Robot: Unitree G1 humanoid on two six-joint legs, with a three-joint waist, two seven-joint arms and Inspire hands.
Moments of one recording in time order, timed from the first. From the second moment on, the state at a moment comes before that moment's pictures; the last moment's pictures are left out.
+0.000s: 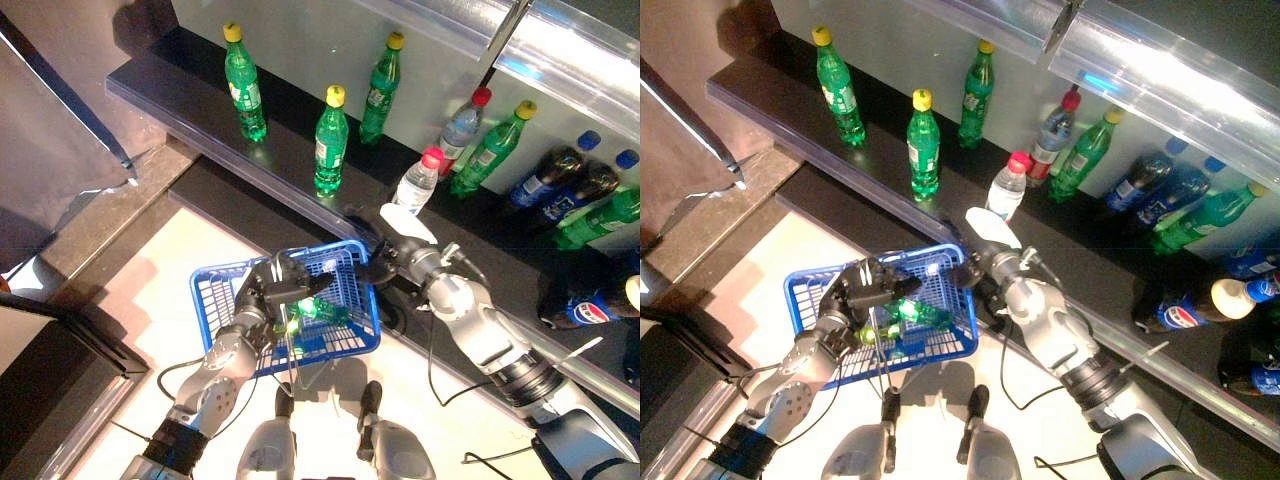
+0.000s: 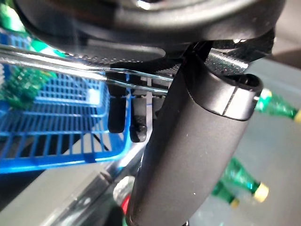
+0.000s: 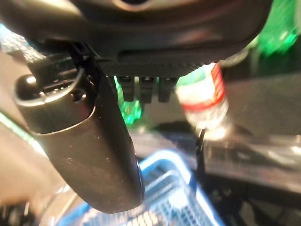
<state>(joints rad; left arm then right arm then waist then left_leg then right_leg) -0.06 0.40 -0.21 0.03 -0.99 0.06 0.14 -0.45 -0.55 0.37 -0.06 -0.35 0.23 0.07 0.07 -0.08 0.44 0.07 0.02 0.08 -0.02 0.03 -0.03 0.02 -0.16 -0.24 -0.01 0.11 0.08</state>
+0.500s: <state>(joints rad) 0.11 0.34 0.03 -0.03 -1.10 0.13 0.05 -0.23 -0.47 0.16 -0.26 -0.18 -0.06 -0.28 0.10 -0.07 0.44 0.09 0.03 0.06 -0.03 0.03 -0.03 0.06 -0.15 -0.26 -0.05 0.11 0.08</state>
